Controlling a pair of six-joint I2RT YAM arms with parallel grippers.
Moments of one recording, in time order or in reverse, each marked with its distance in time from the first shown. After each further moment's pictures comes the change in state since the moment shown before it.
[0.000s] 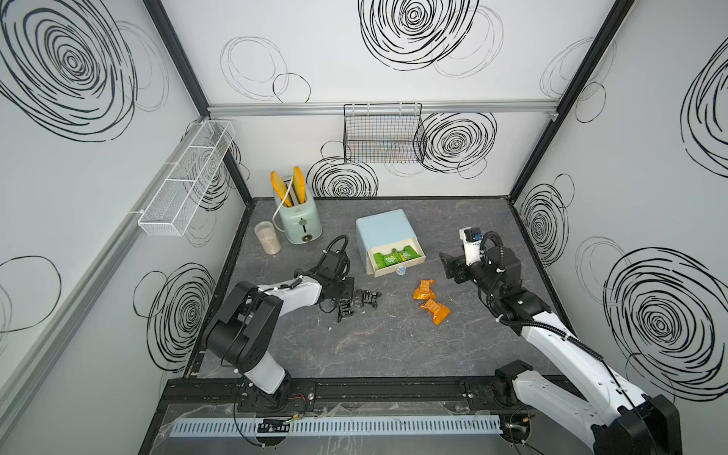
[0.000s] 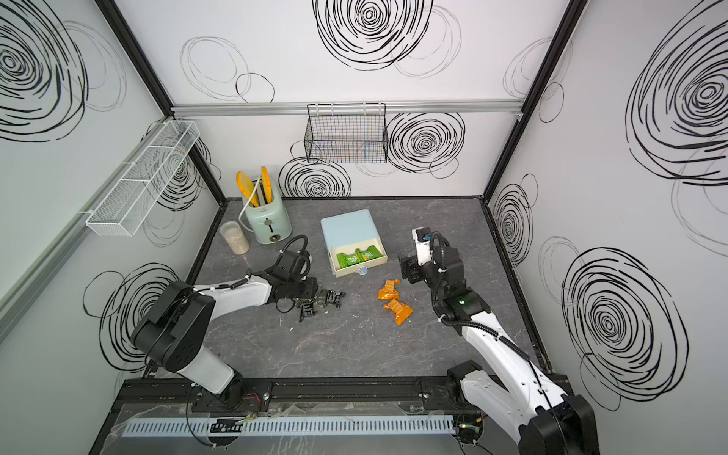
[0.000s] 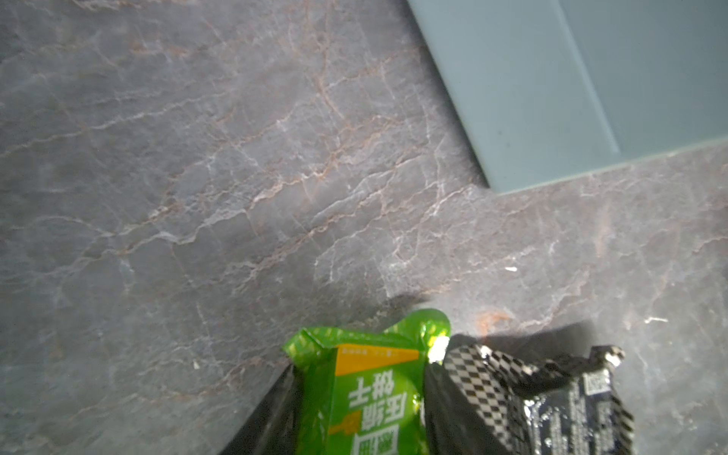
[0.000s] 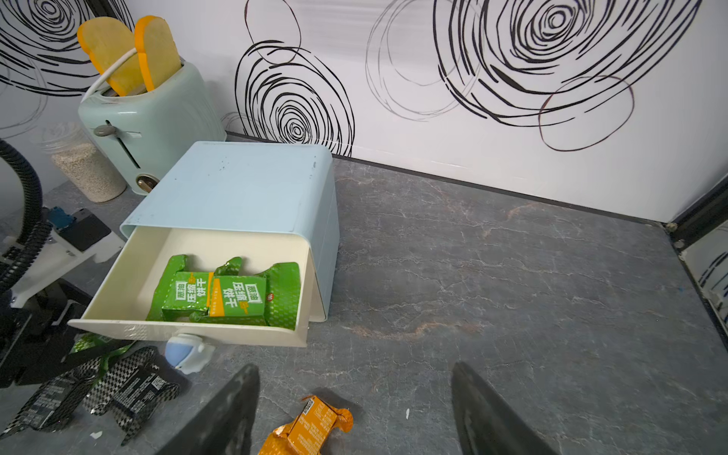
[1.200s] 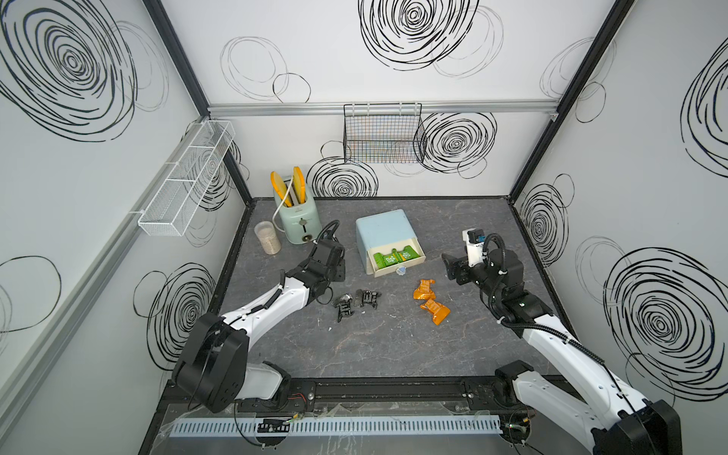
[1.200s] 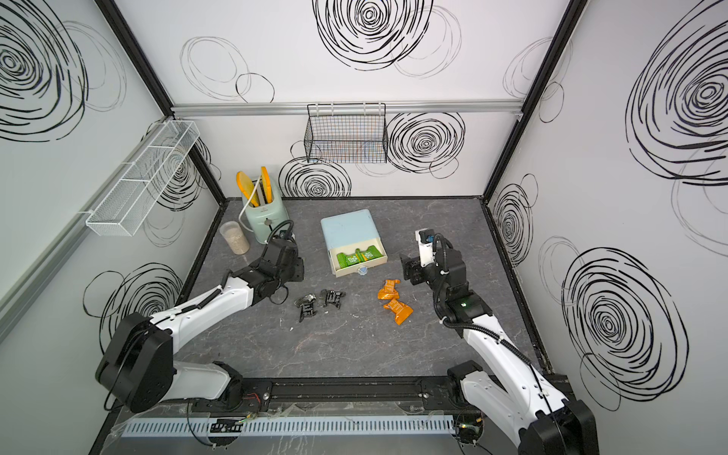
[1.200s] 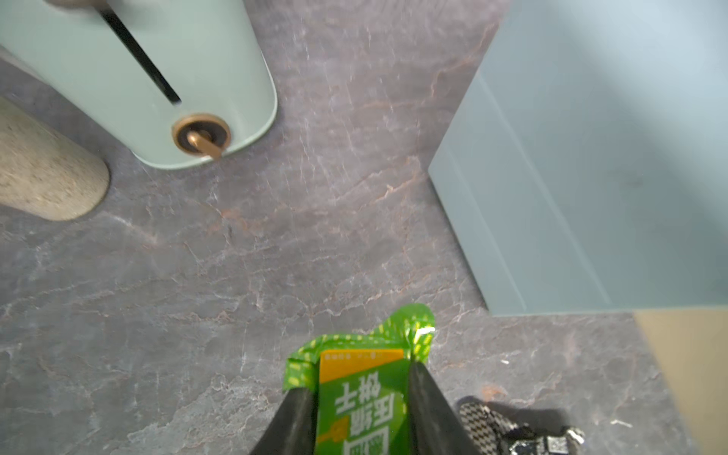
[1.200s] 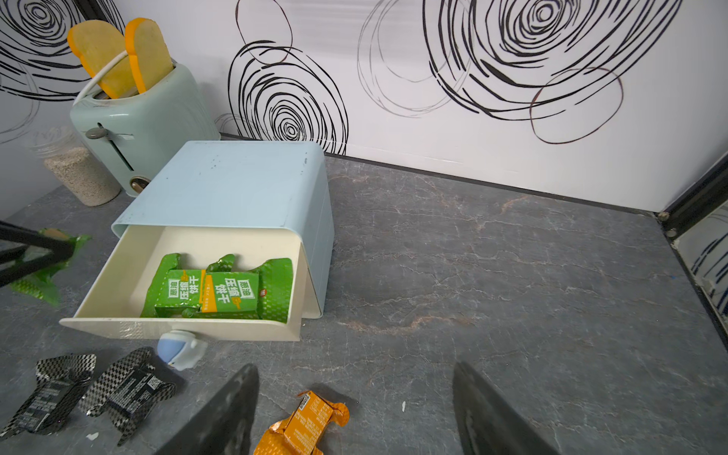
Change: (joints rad) left arm -0.011 -0.251 0.102 -0.105 -0.309 -0.007; right arm -0.019 -0.024 -0.026 0.000 -0.004 0.000
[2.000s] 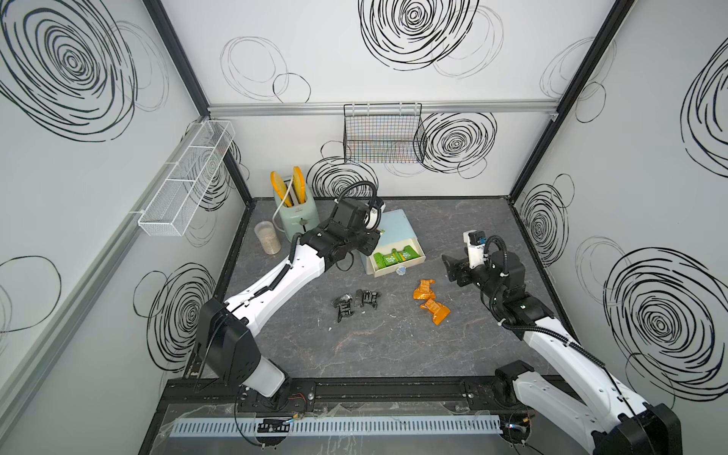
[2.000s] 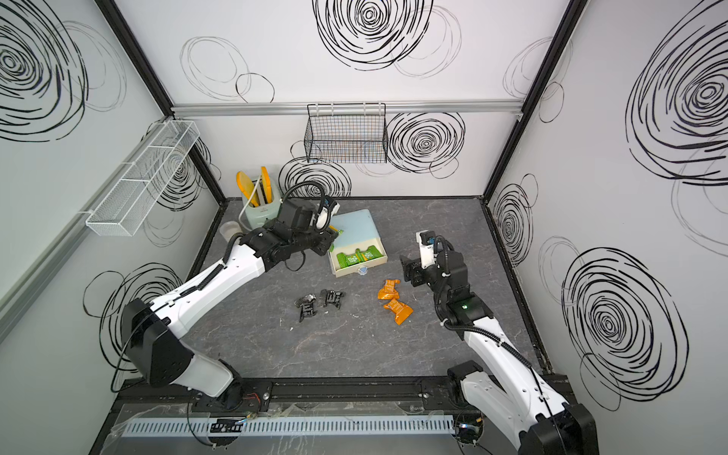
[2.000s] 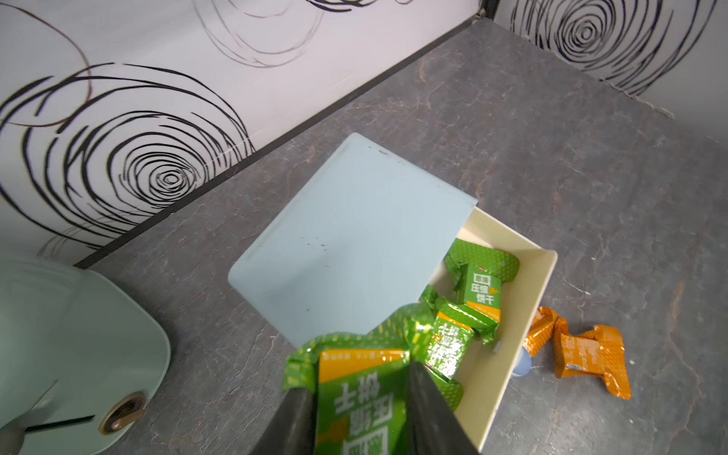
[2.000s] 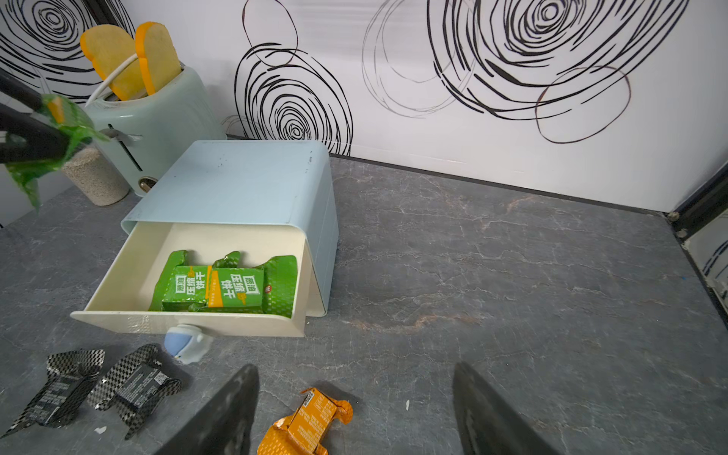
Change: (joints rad) left arm -0.129 0.189 0.556 -0.258 0.293 0.453; right arm -0.010 -0.018 -0.017 0.013 -0.026 0.000
